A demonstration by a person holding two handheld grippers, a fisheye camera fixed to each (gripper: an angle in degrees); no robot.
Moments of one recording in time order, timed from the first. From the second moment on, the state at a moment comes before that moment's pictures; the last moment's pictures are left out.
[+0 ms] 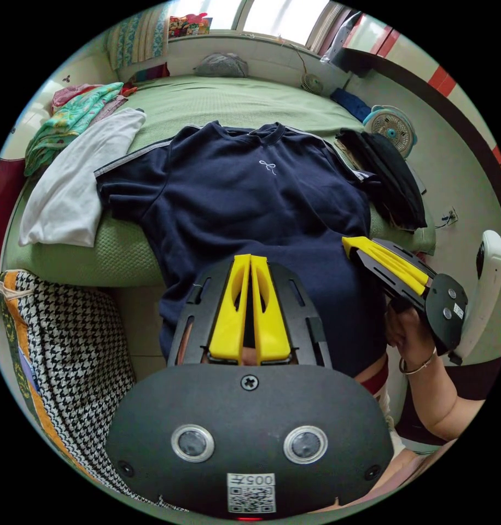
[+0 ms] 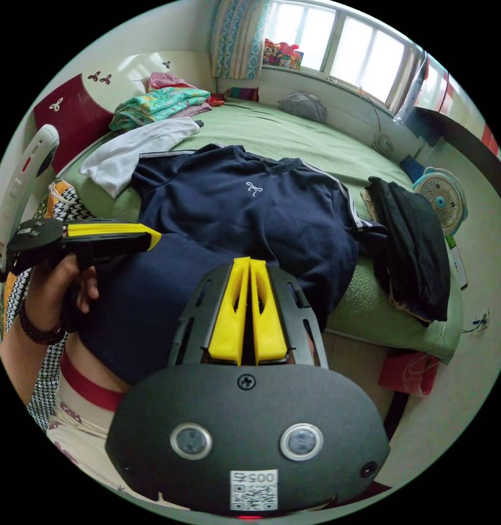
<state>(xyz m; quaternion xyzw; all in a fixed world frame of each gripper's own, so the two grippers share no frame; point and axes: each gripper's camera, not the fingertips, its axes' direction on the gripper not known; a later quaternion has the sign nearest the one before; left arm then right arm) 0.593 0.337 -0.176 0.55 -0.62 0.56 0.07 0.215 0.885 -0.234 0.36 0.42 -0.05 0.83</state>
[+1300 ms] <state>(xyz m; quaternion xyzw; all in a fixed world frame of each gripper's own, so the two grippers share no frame) 0.618 0.353 -0.159 0.51 -0.63 0.58 0.09 0.248 0.870 -0.314 0.36 0.33 -0.10 0.87</state>
